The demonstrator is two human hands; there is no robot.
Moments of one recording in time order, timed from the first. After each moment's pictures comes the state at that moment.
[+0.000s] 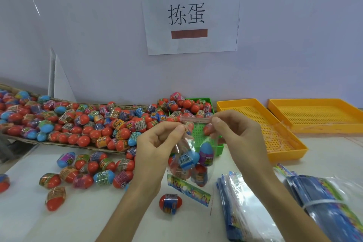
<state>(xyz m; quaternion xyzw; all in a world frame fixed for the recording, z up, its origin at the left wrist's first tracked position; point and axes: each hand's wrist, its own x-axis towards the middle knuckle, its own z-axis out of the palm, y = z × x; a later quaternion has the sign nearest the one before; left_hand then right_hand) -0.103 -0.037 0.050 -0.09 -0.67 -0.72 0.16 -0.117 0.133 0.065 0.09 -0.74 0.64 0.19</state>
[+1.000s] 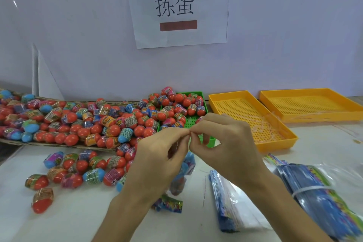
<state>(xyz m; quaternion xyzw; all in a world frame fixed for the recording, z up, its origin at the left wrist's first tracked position) -0.095 -0.029 0.046 -0.28 -0.82 -0.33 0.37 -0.107 0.137 0.064 0.32 -0.82 0.28 0.38</state>
